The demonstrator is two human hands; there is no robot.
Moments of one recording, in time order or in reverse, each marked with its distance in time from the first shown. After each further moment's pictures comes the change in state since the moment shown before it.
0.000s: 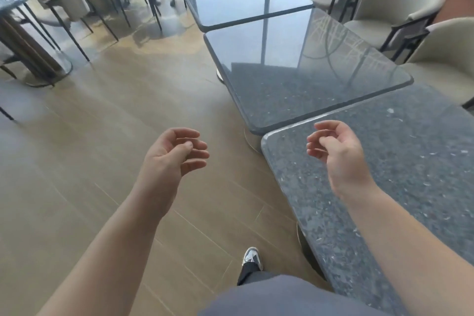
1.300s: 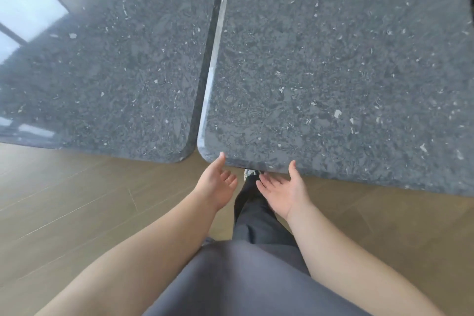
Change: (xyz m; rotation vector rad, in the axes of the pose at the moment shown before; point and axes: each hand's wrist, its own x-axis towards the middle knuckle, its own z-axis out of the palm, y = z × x) left_hand 0.298 -0.274 0.133 0.089 -0.477 -1.426; right_hand 0.084 0.285 0.097 1.390 1.148 0.517
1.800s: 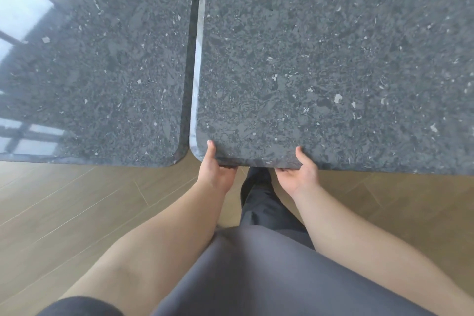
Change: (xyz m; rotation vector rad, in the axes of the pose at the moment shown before) left_hand 0.041 0.002 0.025 -0.204 0.013 0.064; right_hand 0.029 -0.037 0.005 0.261 0.086 -0.176
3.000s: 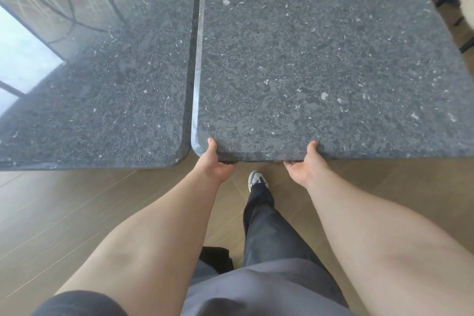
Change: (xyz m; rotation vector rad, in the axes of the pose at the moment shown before) left_hand 0.019 0.013 -0.015 0.211 -0.098 0.000; right_hand -0.011 -0.015 -0.011 -0.165 -0.054 -0.113
